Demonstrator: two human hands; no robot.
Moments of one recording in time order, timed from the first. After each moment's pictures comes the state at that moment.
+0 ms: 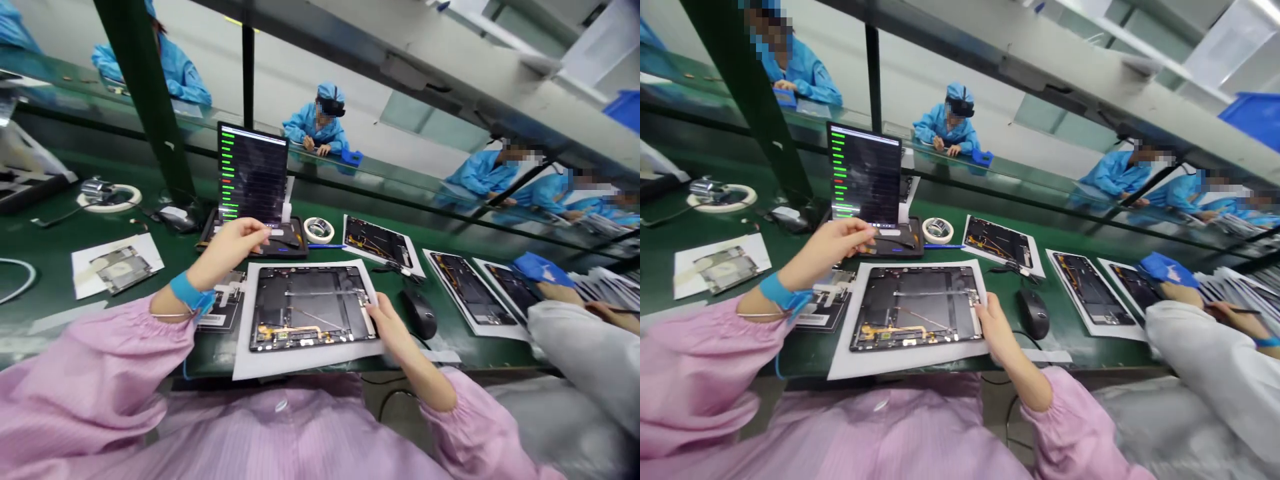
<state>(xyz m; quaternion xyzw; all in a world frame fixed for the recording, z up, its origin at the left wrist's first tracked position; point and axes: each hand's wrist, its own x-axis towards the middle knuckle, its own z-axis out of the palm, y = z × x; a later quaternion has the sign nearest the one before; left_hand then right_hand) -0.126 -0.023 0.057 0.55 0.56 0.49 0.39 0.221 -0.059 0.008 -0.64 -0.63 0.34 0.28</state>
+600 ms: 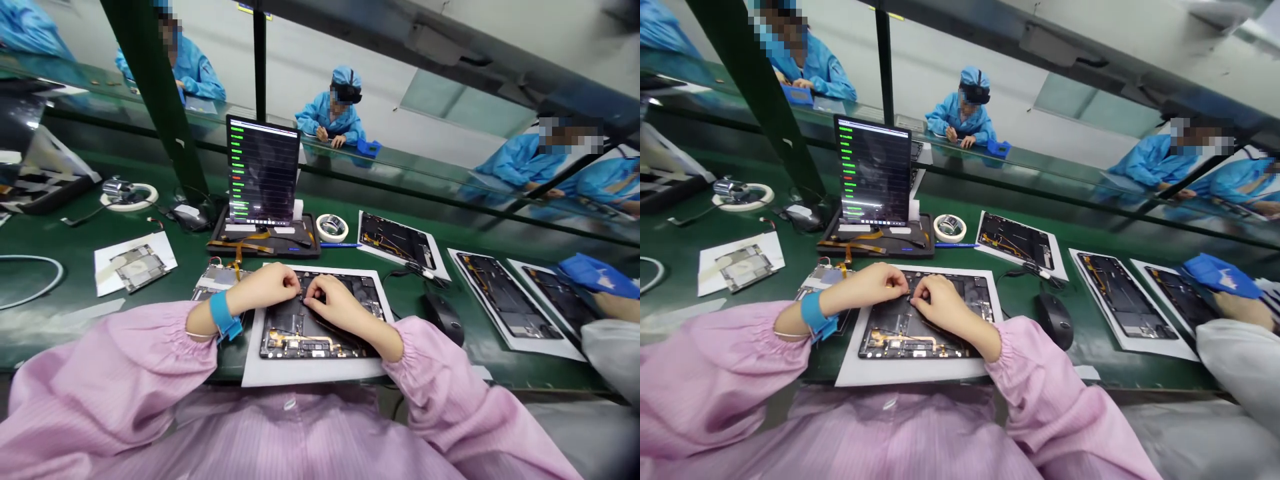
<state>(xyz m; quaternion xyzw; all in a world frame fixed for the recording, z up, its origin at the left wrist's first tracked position) -0.091 -0.031 0.014 0.74 0.54 0.19 0.36 0.103 -0.015 0.005 -0.37 -0.87 0.27 0.16</state>
